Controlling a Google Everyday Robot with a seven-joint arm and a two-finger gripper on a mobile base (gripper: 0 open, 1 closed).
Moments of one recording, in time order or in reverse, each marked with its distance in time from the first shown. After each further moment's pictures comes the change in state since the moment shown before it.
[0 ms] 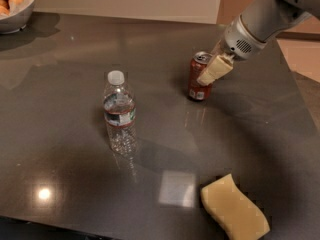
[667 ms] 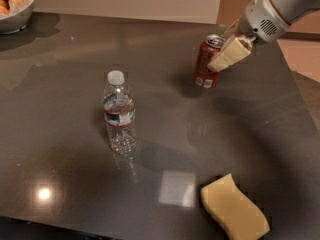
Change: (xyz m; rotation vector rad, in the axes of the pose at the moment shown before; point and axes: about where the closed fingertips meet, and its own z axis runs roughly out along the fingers) arm -0.010 0.004 -0.055 -0.016 -0.099 -0.051
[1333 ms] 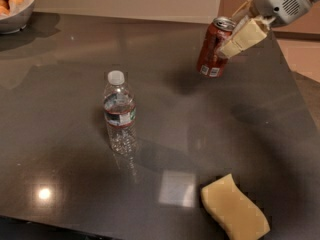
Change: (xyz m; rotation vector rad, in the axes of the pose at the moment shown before) arm -0.021 0.011 -0.043 -0.043 -0.063 -0.076
